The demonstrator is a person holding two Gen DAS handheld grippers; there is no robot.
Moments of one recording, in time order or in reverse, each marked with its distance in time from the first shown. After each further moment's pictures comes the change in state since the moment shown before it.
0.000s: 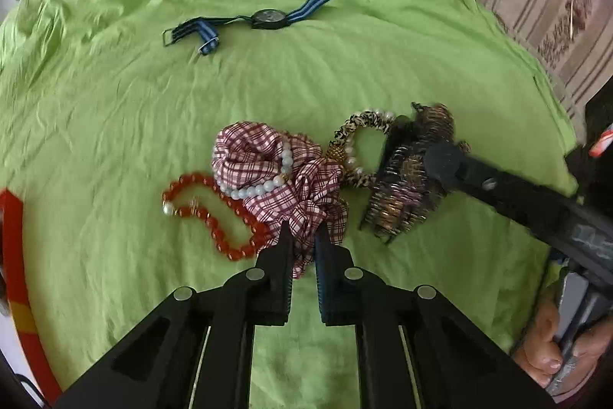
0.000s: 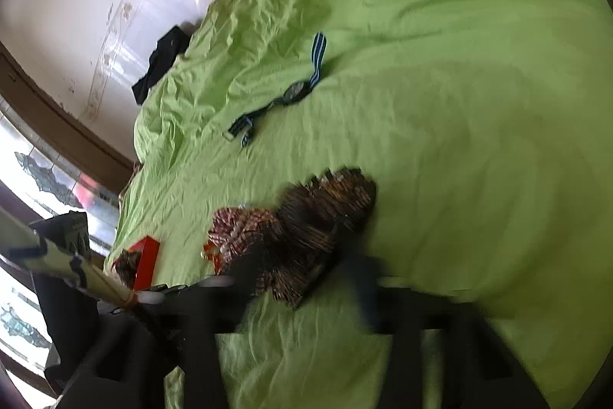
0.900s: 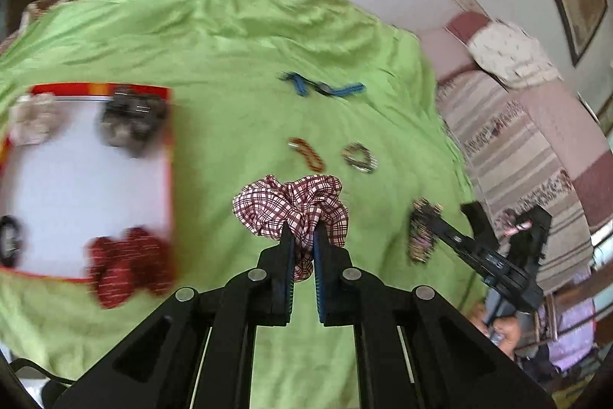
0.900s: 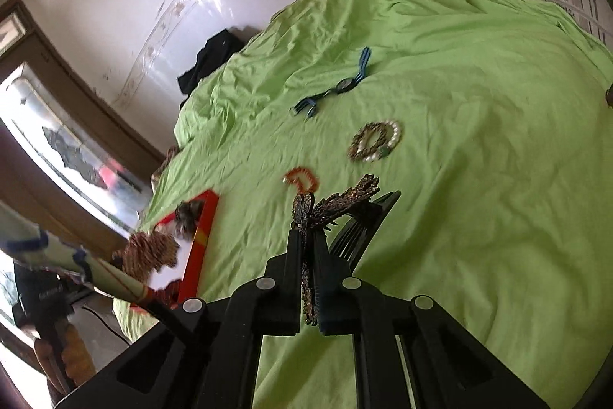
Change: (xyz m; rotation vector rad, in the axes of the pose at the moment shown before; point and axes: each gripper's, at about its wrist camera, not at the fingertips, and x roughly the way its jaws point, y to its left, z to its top) left arm -0.242 0.125 -0.149 -0.306 -0.230 -0.187; right arm -0.125 0.088 -0.107 -0.077 -0.083 0.001
